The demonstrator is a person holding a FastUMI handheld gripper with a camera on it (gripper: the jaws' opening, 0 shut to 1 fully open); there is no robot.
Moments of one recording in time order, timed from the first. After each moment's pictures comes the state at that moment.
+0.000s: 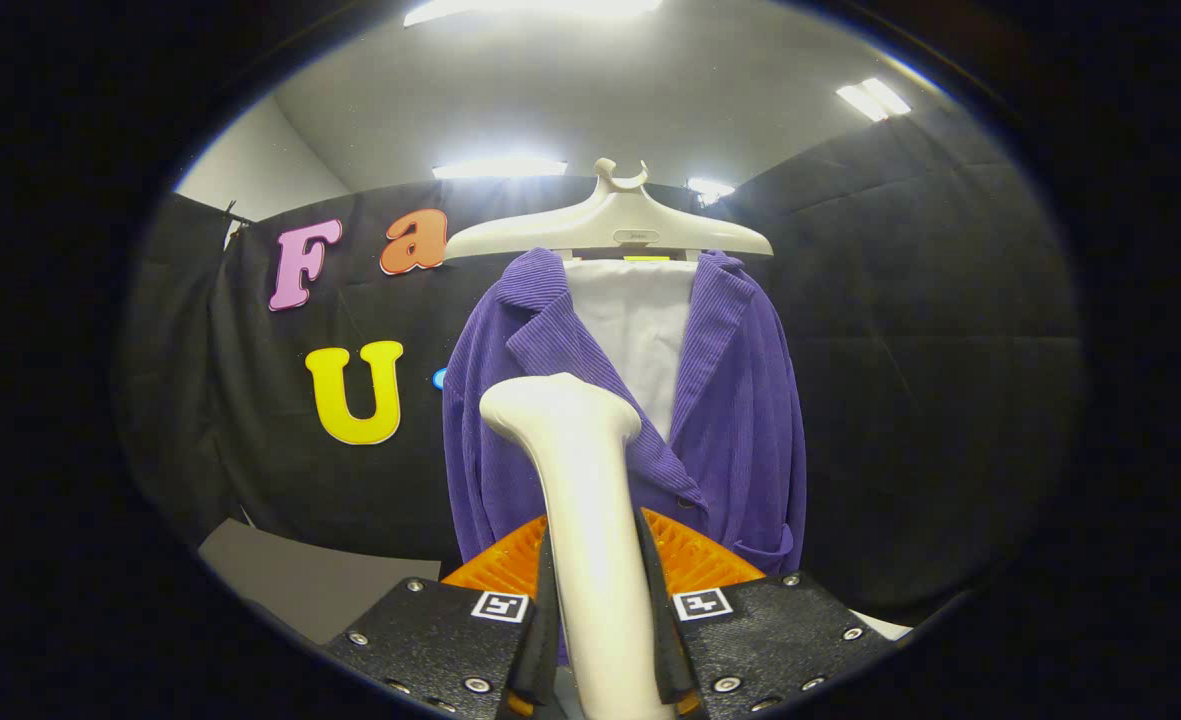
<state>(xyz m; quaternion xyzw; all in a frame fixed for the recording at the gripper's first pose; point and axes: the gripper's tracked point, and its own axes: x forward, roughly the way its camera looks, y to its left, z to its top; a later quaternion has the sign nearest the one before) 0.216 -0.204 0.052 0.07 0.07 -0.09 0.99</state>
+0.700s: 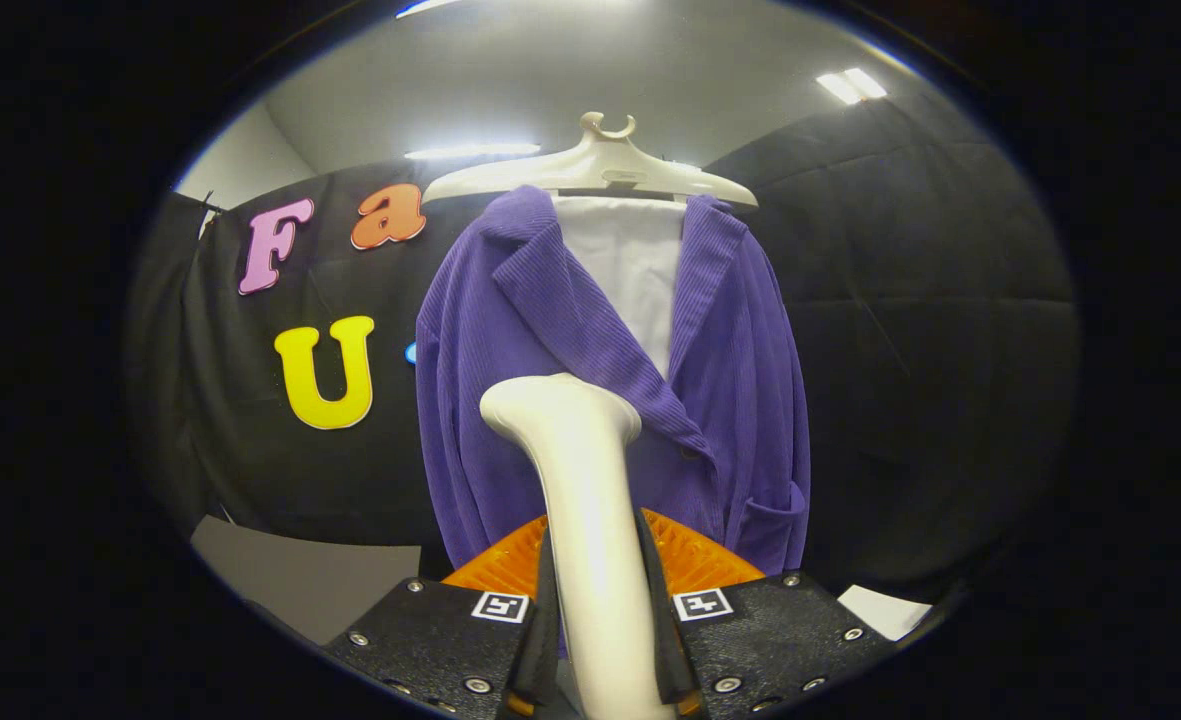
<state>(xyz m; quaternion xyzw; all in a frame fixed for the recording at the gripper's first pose) 0.221 -0.192 -0.022 0.07 0.12 -0.14 0.98</state>
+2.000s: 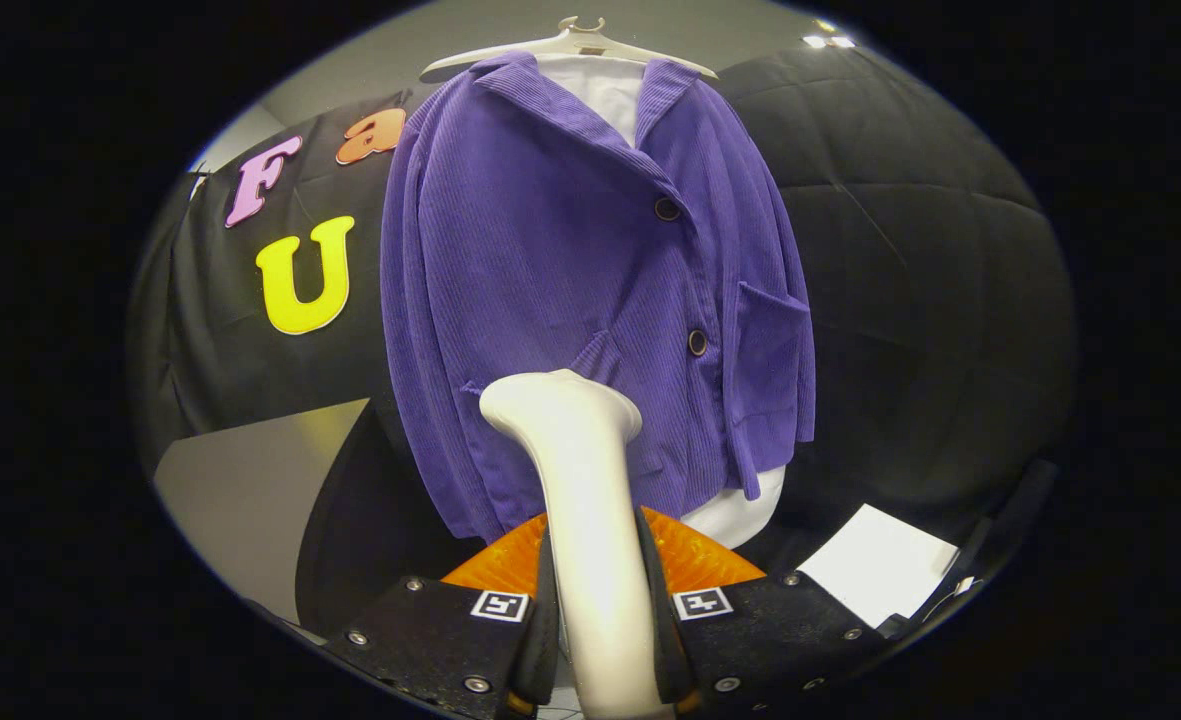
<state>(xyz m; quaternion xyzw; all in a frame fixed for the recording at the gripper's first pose) 0.178 -0.174 -0.198 0.10 0.21 -0.14 0.96</state>
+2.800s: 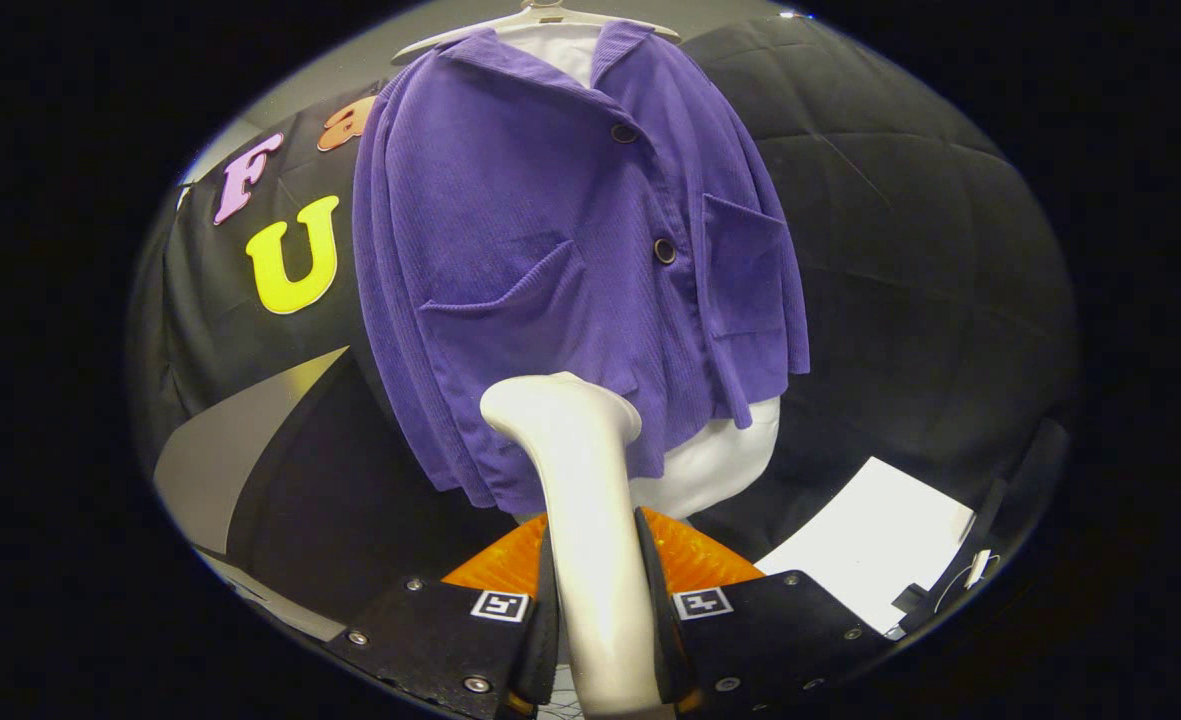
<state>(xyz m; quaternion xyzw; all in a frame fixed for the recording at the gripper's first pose) 0.143 -0.183 -0.250 0.13 0.26 -0.14 0.95</state>
